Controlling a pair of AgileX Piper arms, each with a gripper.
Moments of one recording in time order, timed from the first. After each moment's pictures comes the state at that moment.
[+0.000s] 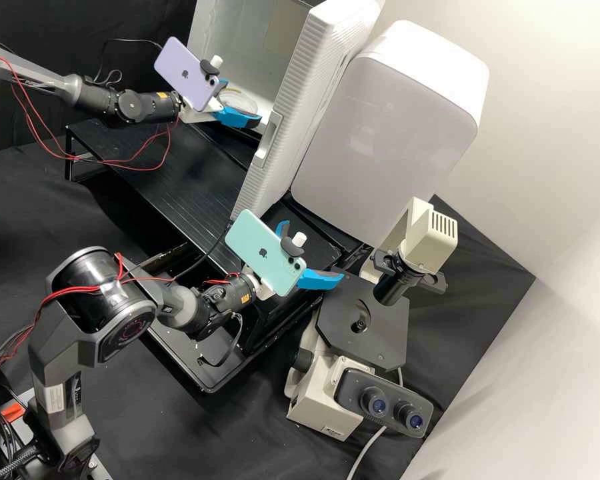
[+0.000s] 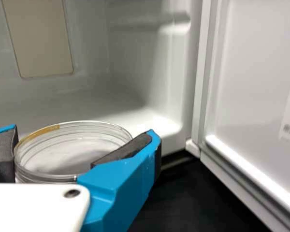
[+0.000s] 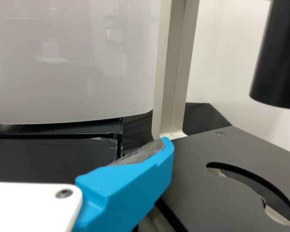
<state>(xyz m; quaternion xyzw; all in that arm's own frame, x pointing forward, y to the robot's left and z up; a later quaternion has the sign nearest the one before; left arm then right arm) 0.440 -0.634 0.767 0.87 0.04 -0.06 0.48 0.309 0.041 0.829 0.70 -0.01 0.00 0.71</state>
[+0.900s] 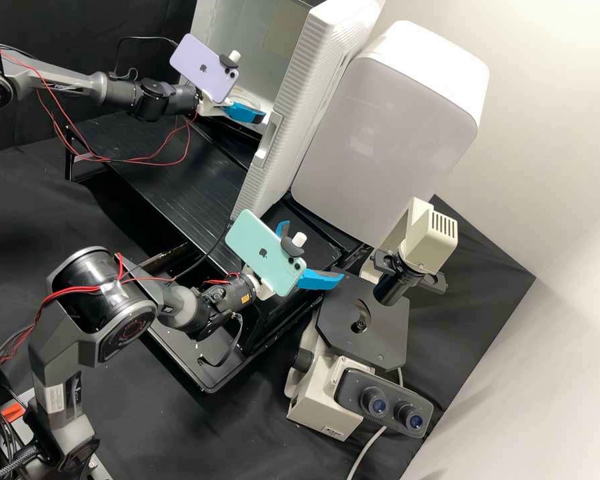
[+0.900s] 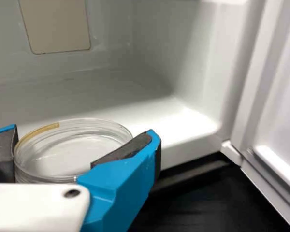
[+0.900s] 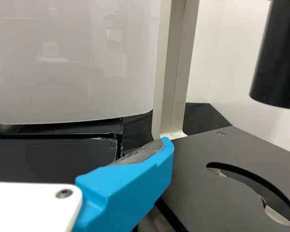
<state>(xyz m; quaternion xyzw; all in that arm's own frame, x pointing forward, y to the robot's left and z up) 0.487 -0.636 0.780 0.86 0.09 -0.02 0.50 0.309 0.041 0.829 0.70 -0.01 0.00 0.71</state>
